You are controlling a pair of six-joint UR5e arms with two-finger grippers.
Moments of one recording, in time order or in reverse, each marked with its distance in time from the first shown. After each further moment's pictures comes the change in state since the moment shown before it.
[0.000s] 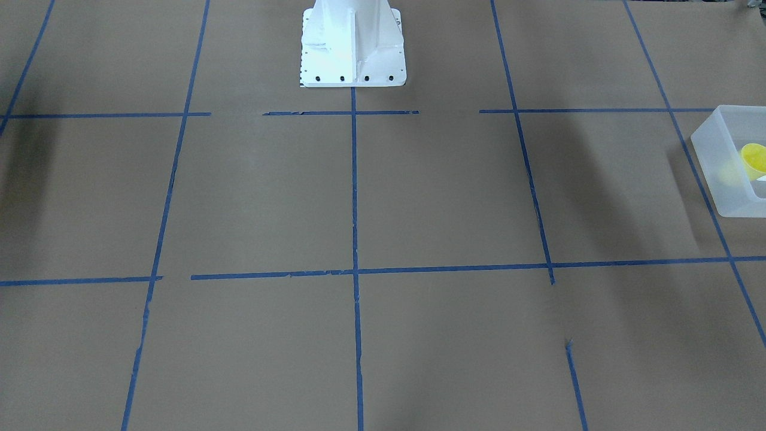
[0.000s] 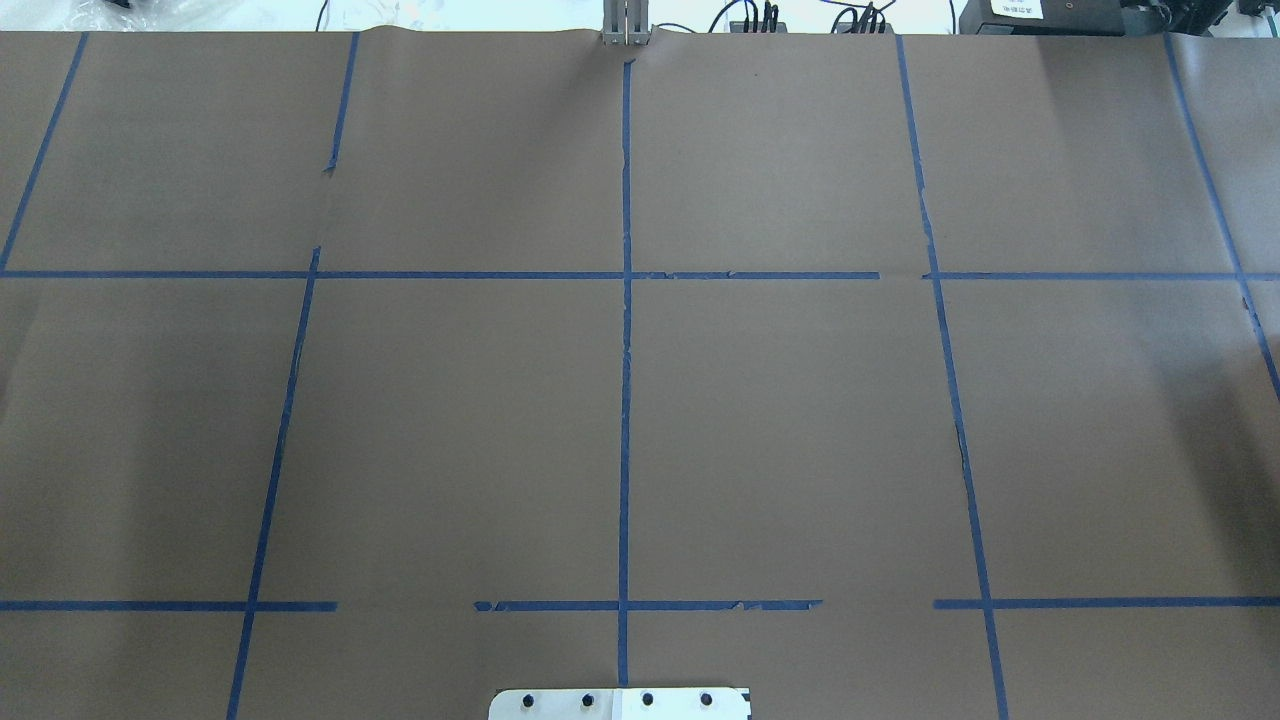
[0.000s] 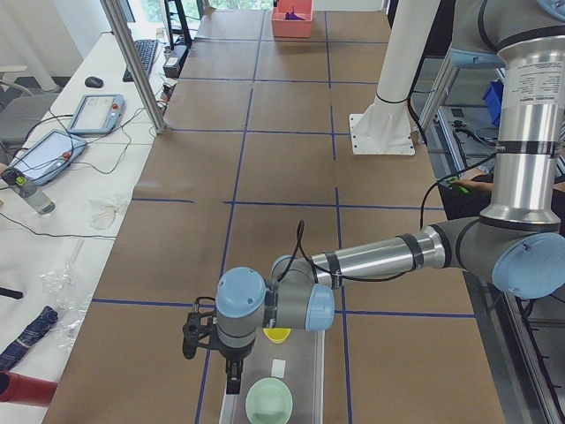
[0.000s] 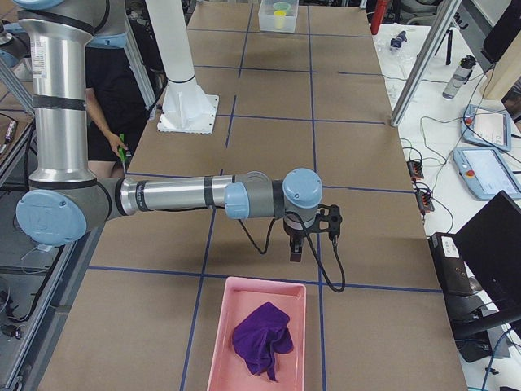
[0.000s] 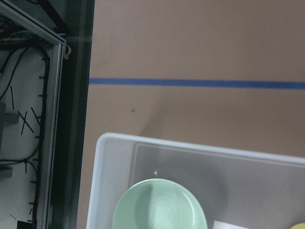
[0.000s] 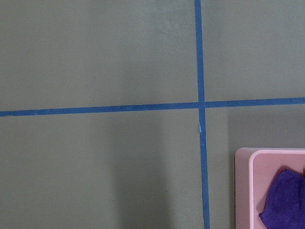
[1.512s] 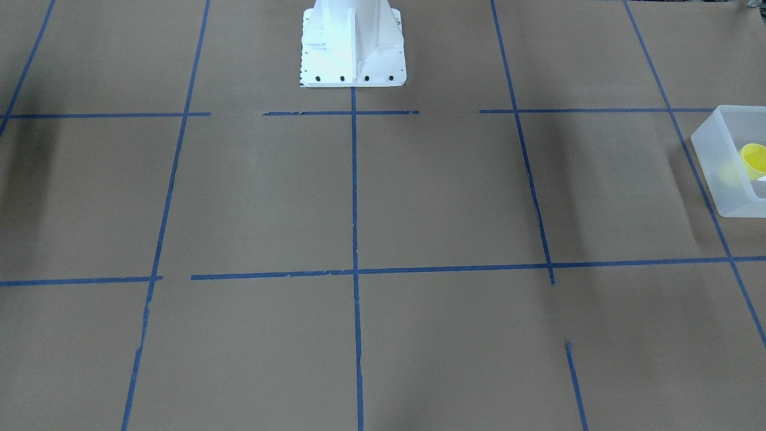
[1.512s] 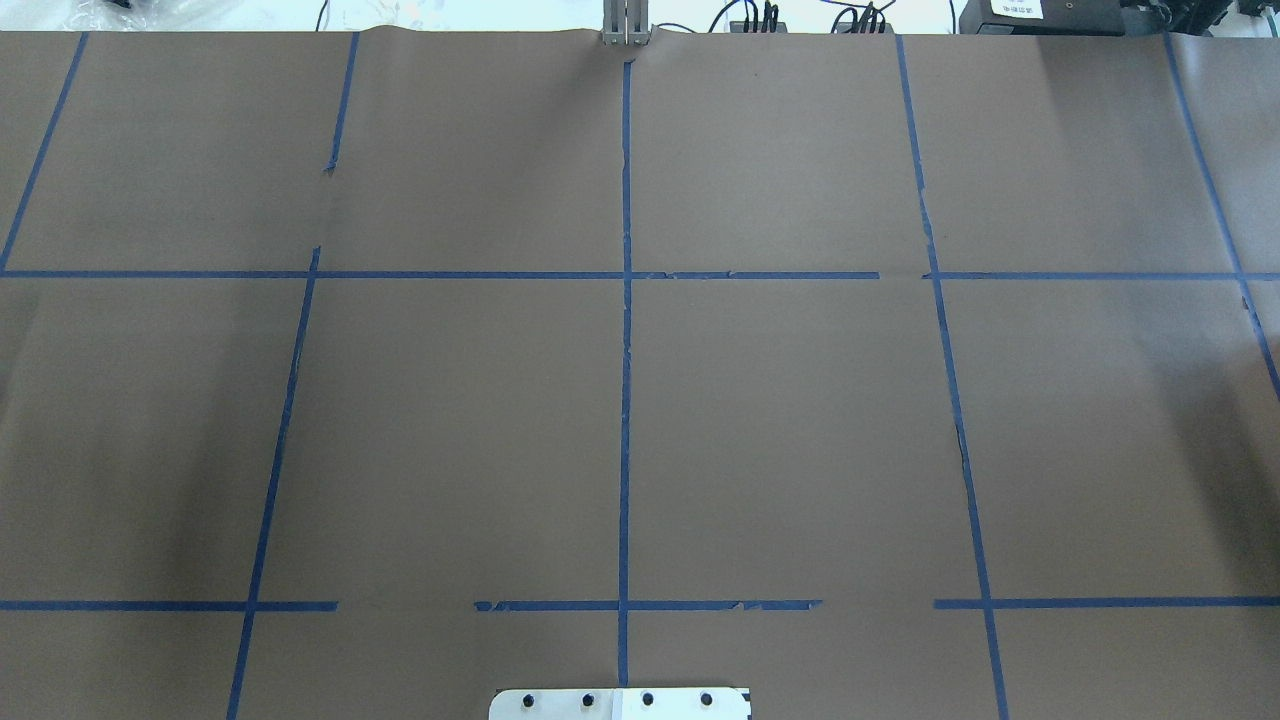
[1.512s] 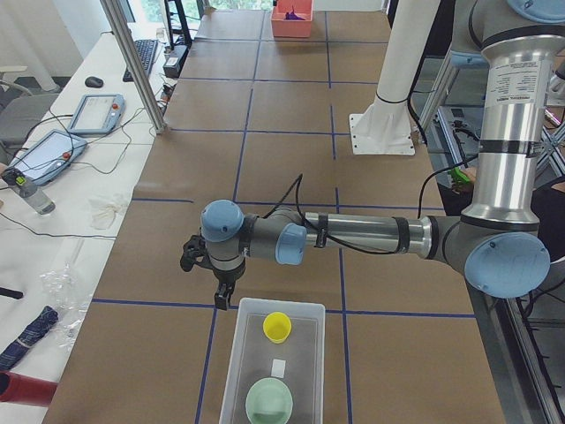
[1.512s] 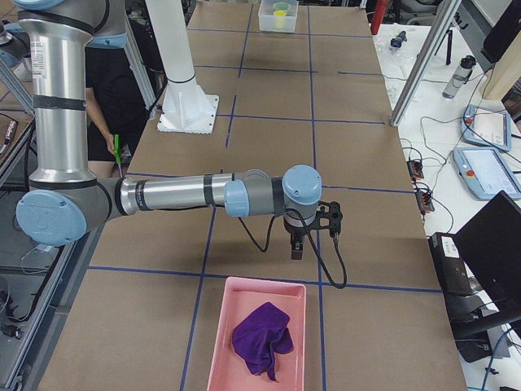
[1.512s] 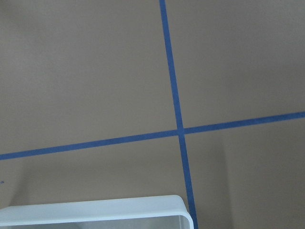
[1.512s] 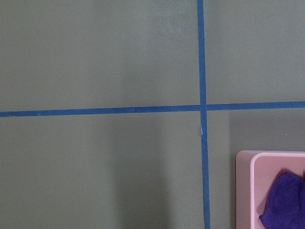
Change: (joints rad) left arm 0.183 -0.007 -0.159 0.192 -0.156 0.140; right arm 0.000 0.000 0.009 0.002 -0.004 -0.002
